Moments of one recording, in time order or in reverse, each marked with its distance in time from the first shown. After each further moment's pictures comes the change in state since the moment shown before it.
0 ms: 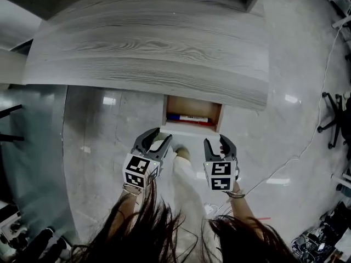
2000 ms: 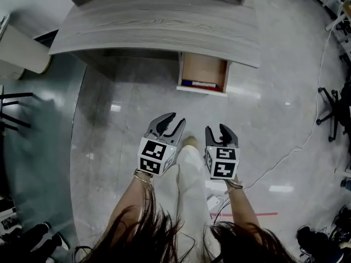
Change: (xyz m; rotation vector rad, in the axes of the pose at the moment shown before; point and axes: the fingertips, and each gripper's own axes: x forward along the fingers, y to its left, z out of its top) left arm -0.103 -0.076 0.003 0.125 -0.130 0.021; right arm -0.104 0.071 -0.020 0.133 -0.135 -0.040
